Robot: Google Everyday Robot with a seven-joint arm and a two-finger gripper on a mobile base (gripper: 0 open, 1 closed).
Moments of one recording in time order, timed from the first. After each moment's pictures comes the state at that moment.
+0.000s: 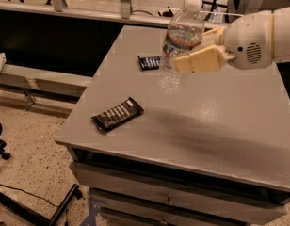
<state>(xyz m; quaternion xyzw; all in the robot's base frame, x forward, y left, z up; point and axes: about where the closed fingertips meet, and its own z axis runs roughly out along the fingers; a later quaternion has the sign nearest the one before) 0.497 -0.083 1.000 -0.46 0.70 0.28 0.46</state>
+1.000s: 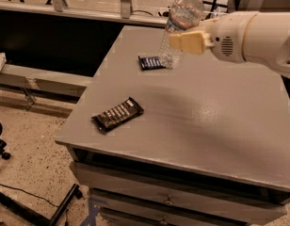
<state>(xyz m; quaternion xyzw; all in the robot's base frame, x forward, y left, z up) 0.568 -0.096 1.008 -0.31 0.74 0.20 0.57</state>
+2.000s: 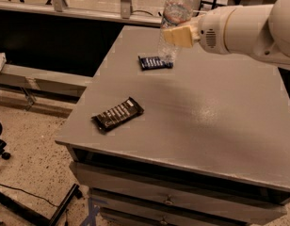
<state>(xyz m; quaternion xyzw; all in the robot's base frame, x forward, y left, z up) 0.606 -0.088 1.000 -0.29 0.76 0.16 0.56</state>
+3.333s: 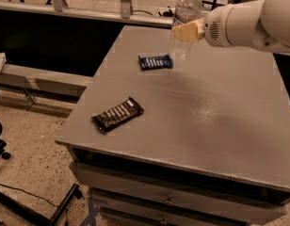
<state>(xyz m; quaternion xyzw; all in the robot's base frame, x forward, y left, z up) 0.647 -0.123 0.982 -0.23 0.80 0.14 0.53</state>
